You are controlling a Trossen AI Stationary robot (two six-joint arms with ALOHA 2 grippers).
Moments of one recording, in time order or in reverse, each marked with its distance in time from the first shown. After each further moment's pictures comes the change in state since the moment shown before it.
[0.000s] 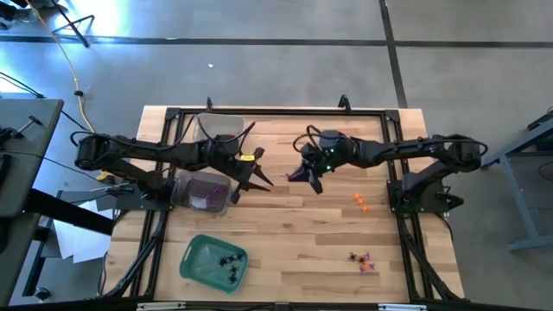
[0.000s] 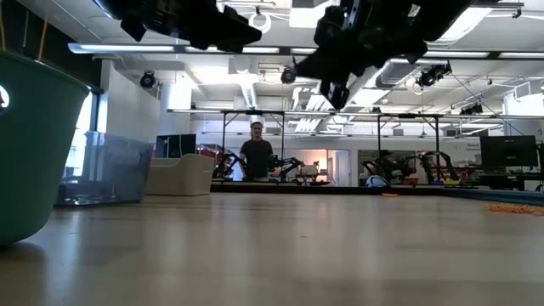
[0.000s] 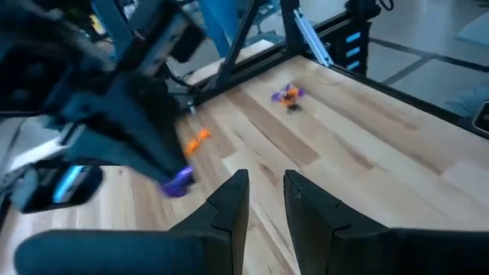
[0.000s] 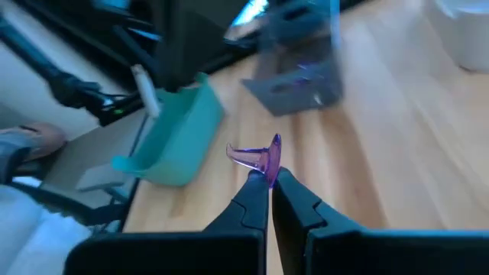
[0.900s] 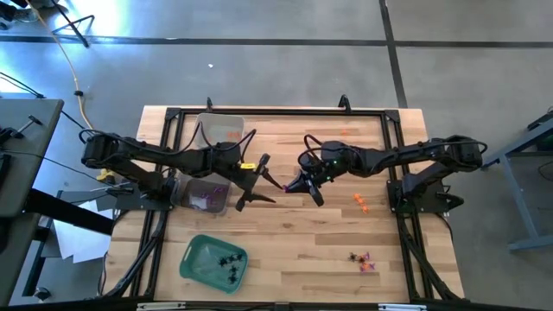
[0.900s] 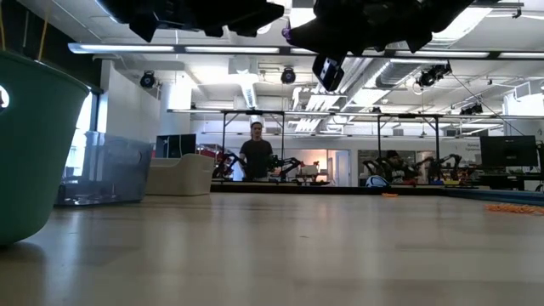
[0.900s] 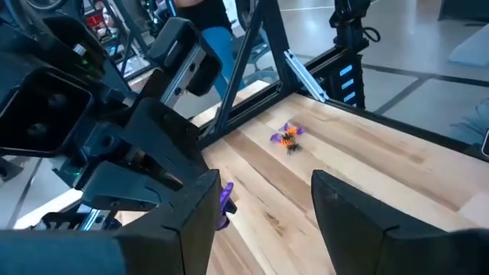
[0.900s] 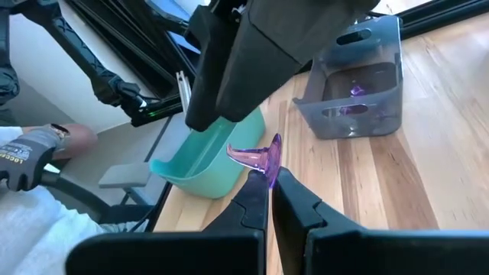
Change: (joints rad) left arm -0.068 0.076 0.000 0.218 0.002 0.014; right arm 0.112 -0.001 0.000 0.107 0.044 0.000
